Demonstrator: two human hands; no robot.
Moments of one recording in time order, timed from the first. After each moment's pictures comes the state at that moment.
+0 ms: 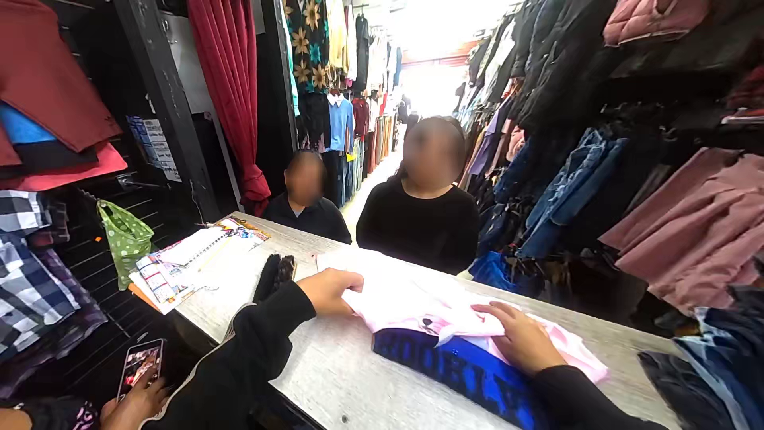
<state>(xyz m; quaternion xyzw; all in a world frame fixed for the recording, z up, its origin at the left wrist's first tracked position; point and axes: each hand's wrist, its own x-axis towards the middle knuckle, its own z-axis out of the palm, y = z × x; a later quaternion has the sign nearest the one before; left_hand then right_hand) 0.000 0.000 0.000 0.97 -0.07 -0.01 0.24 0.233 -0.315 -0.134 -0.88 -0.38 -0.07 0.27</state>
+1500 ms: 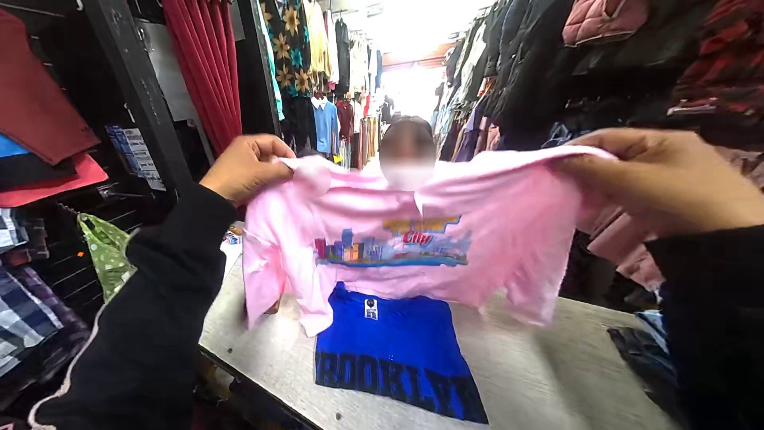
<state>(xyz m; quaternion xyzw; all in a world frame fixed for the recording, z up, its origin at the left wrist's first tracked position) -0.023 0.066 0.150 0.86 -0.02 0.32 0.39 0.219 -0.331 0.119 -0.75 -0.41 -0.18 0.48</state>
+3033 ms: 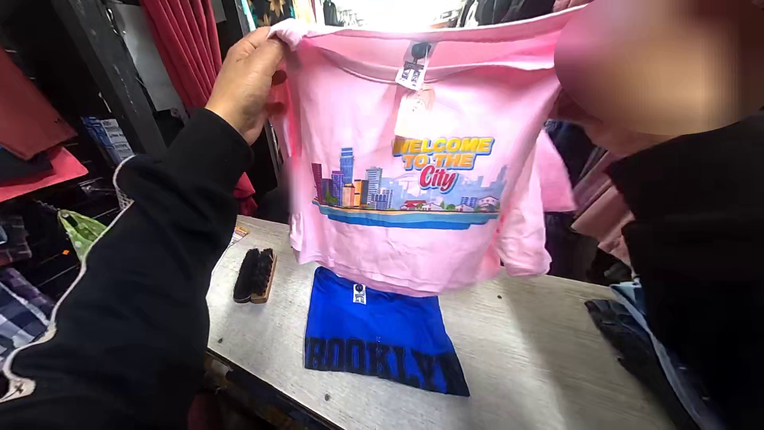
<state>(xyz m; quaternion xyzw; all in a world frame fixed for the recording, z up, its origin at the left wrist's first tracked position) 0.025 0.017 0.210 0.77 0.02 0.41 0.49 0.231 -0.294 0.169 -0.67 -0.34 -0.16 0.65</state>
